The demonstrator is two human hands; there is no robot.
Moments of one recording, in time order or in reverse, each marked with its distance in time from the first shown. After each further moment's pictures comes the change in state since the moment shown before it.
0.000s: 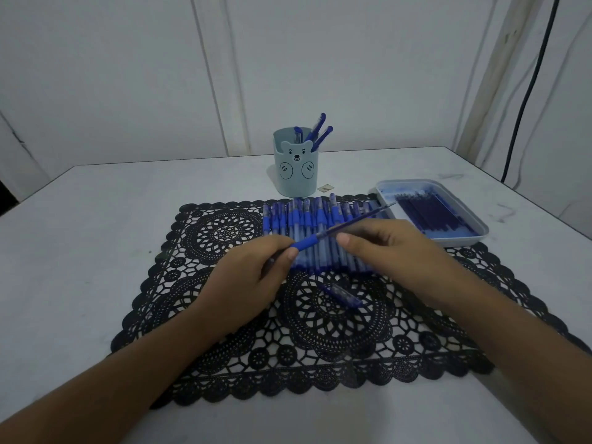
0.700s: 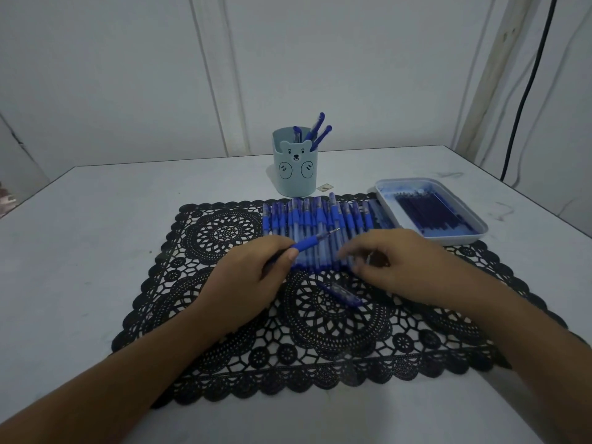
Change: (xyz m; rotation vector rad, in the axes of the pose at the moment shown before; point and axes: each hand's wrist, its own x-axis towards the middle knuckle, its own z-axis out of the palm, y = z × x) left_hand 0.000 -0.002 0.001 0.013 -0.012 -0.005; right_hand -0.001 0.009 -0.012 -0.516 -0.154 -0.127
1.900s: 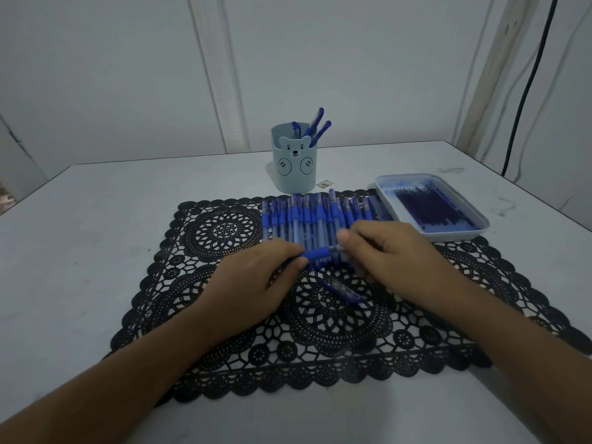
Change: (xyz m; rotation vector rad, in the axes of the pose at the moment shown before) left_hand -0.002 0.007 -0.001 0.114 -0.095 0.072; right_hand 0.001 -0.011 0.014 0.246 0.205 0.031
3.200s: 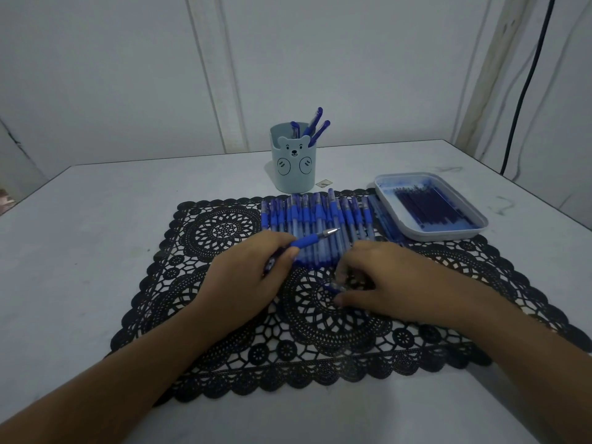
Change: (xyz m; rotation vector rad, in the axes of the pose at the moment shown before) left_hand 0.002 -0.002 0.000 0.015 0.084 -0.084; right_hand -0.005 0.004 -0.003 -0.463 -0.381 -0.064
